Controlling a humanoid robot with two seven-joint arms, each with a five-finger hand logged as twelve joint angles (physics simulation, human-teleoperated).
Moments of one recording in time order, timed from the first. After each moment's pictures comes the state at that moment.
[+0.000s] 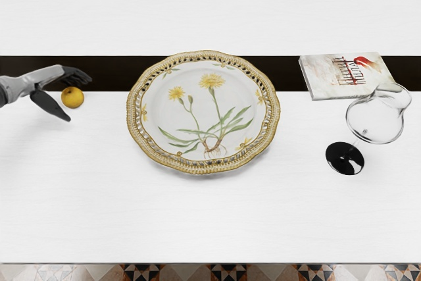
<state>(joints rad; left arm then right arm) -1.03 0.53 0.11 -0.40 0.89 -0.24 -0.61 -0.07 0.00 0.23 0.18 0.07 0.02 -0.13</state>
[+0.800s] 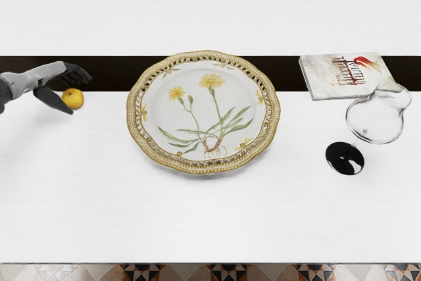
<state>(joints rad) -1.04 0.46 0.13 -0.31 0.89 -0.23 -0.60 -0.07 0.00 0.23 0.18 0.07 0.02 -0.13</state>
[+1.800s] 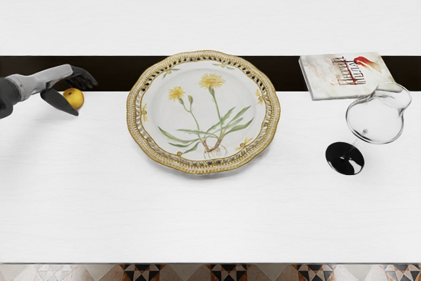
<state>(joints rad) -1.04 0.42 0.15 -0.27 0.89 -0.23 -0.60 -0.07 0.00 0.23 0.18 0.07 0.02 -0.13</state>
